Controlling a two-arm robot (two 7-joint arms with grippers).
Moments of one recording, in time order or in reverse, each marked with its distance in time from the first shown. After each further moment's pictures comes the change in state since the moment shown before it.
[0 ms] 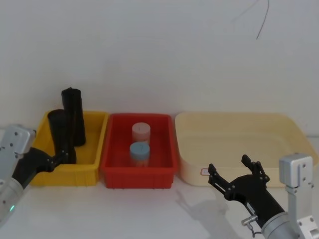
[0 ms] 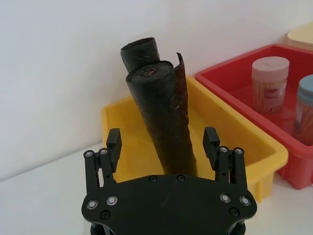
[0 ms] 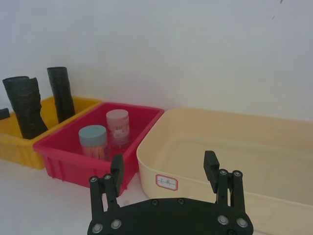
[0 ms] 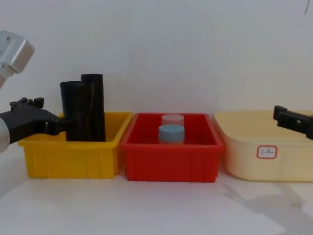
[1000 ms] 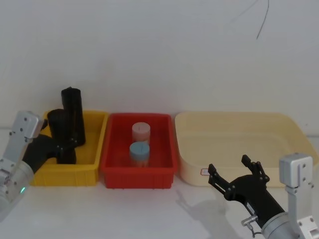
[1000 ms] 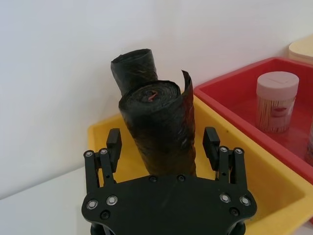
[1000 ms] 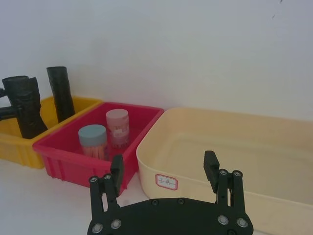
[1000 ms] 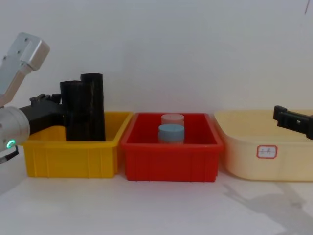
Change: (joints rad) left arm -0.187 -0.093 0.009 0.292 0.002 -0.114 -0.113; right arm 0.000 0.000 0.000 0.000 0.000 0.000 0.000
